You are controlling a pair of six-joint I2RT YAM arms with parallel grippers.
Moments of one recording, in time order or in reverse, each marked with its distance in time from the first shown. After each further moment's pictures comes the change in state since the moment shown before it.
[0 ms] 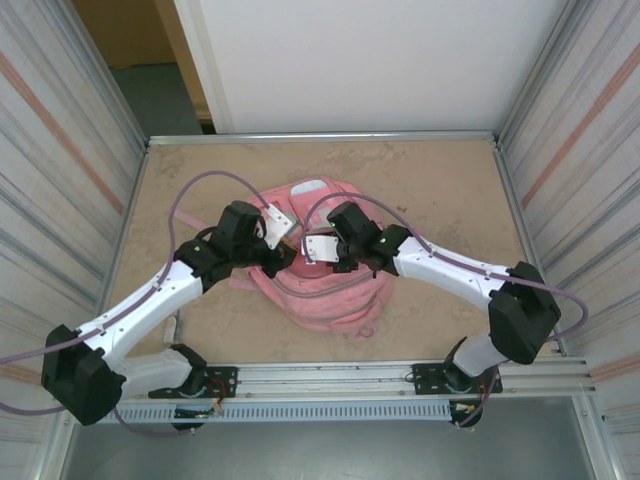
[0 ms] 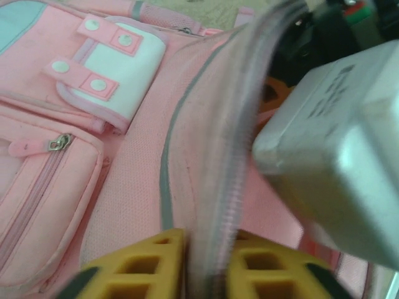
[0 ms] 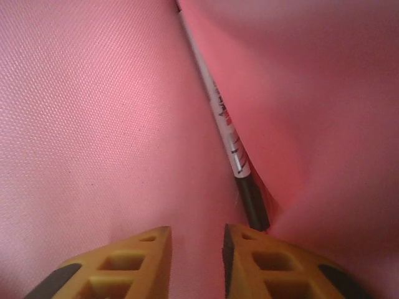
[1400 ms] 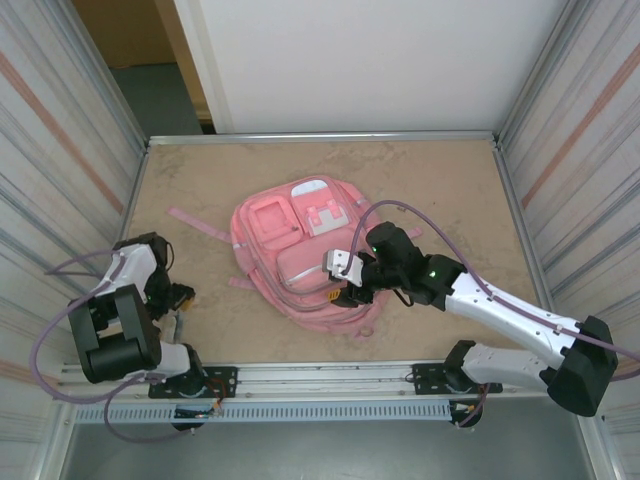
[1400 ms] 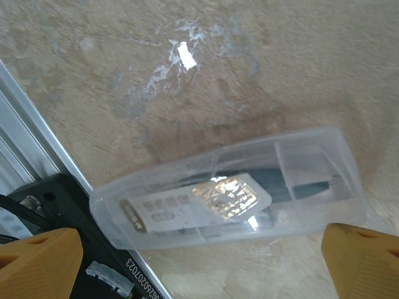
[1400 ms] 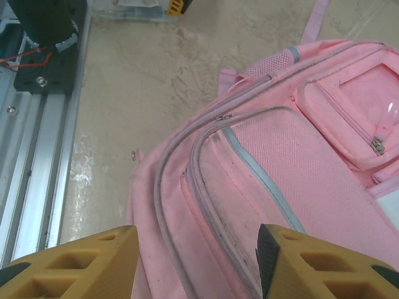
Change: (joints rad) left arm 0.910 0.257 -0.136 -0.711 -0.415 -0.908; right arm 0.038 -0.391 -0.233 0.024 -0.407 0.382
